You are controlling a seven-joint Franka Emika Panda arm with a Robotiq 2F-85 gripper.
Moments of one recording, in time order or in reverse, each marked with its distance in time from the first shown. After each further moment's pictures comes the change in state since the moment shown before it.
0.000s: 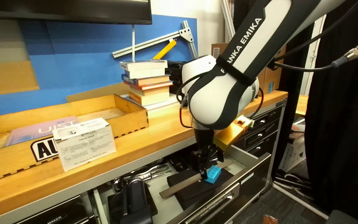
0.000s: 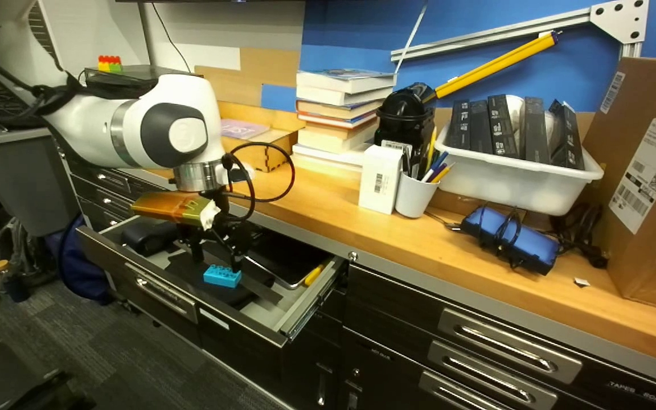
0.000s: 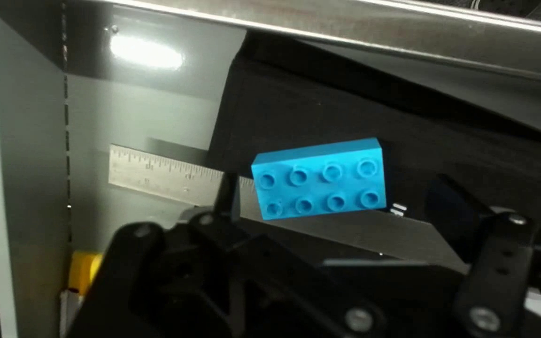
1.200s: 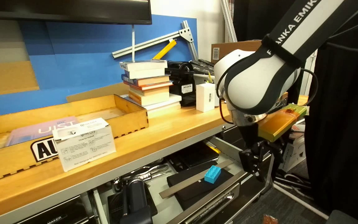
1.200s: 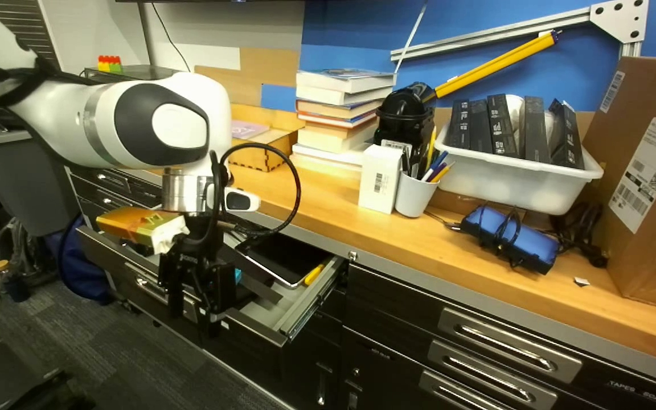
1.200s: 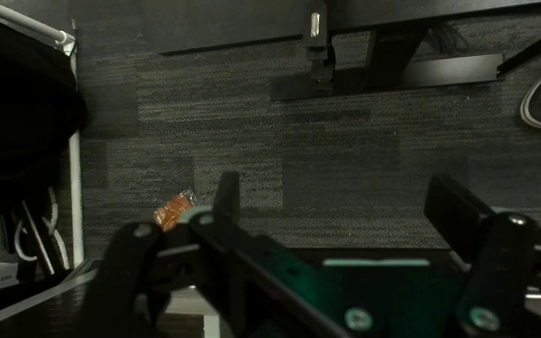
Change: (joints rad) arm -0.104 -0.190 -0.060 -0.142 -0.076 -0.341 0.112
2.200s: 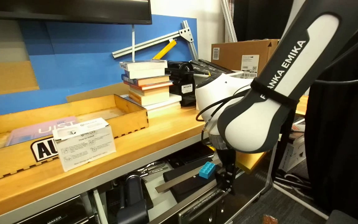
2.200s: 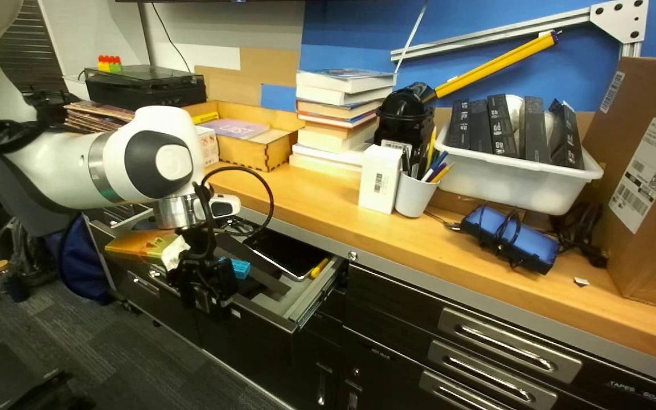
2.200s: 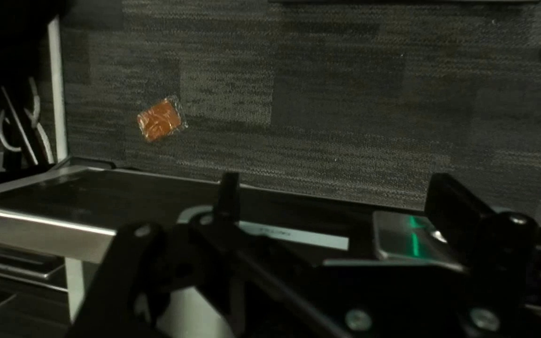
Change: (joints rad) arm 0.075 0.158 0.046 -0.012 -0.167 0.340 0.178
